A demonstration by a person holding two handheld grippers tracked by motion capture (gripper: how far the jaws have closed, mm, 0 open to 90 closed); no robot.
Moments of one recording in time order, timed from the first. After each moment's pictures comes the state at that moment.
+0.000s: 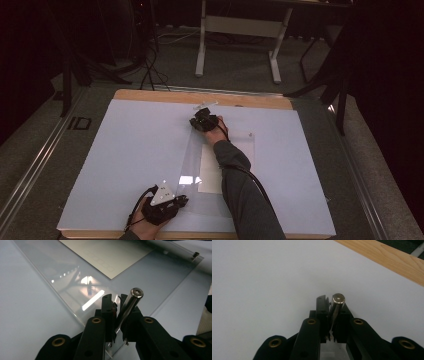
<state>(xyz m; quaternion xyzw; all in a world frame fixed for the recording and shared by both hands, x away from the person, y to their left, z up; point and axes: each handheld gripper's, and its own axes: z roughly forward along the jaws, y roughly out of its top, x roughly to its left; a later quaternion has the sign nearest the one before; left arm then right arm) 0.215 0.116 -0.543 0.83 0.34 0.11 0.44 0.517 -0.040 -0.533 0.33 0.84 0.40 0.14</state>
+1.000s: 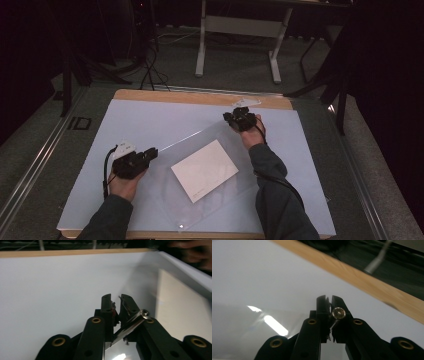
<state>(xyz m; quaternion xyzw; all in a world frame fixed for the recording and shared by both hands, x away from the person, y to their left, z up) 0.317 0.205 -0.502 0.71 0.47 0.20 0.49 0.473 -0.156 -0.470 0.36 0.81 0.40 0.22</state>
